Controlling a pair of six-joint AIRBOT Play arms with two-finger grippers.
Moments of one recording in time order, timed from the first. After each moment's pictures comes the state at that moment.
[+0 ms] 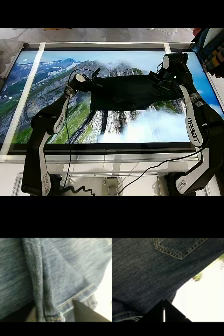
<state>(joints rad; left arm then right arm) -0.27 -2.25 2.05 0.59 -1.15 -1.27 0.16 -1.81 1.93 -1.70 1.45 2.29</state>
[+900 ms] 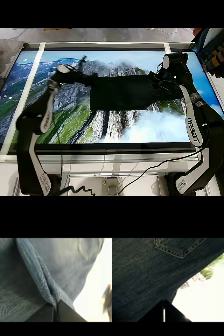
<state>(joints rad) -0.10 -2.12 2.05 0.54 -1.21 -1.21 0.16 -1.81 1.93 -1.69 1.45 2.29</state>
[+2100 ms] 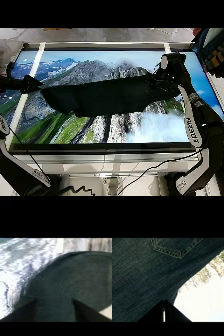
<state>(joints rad) 0.54 -2.07 2.05 0.72 -1.49 -1.21 0.18 -1.81 1.93 -1.65 1.45 2.28</state>
